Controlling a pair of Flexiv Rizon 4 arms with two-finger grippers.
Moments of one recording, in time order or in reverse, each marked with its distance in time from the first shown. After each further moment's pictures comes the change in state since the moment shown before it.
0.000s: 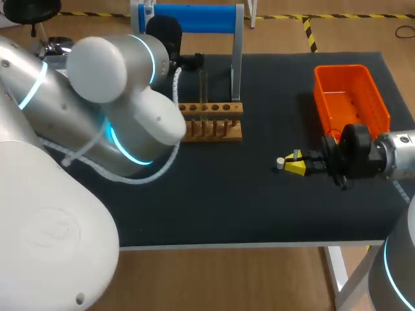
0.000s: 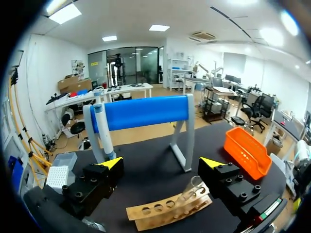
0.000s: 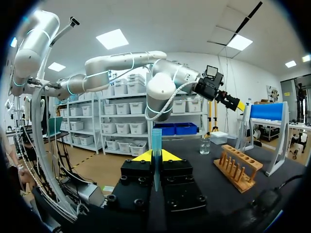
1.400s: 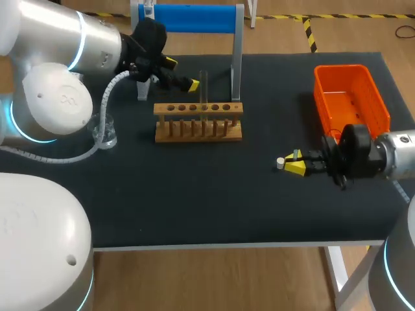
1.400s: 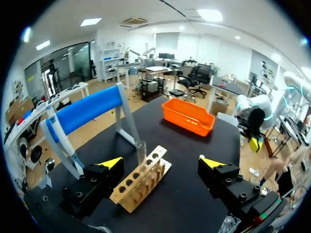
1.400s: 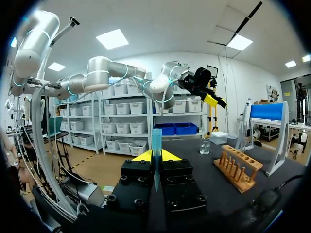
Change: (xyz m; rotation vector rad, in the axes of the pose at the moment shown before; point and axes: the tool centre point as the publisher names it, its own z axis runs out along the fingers) left arm 0.037 0.028 -0.082 -0.139 0.542 0.294; right arm 0.000 0.000 0.000 0.000 0.000 0.000
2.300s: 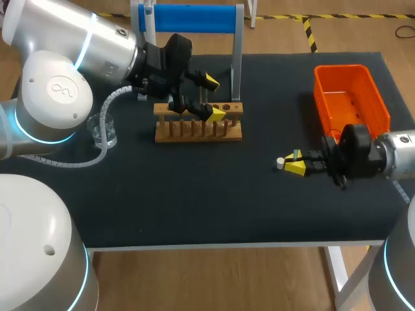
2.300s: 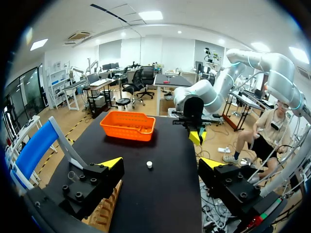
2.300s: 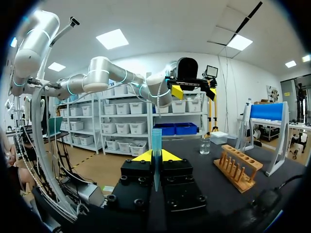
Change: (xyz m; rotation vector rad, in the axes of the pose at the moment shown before) left arm 0.132 -0.005 -0.010 0.043 0.426 0.310; right arm 0.000 0.000 0.000 0.000 0.000 0.000
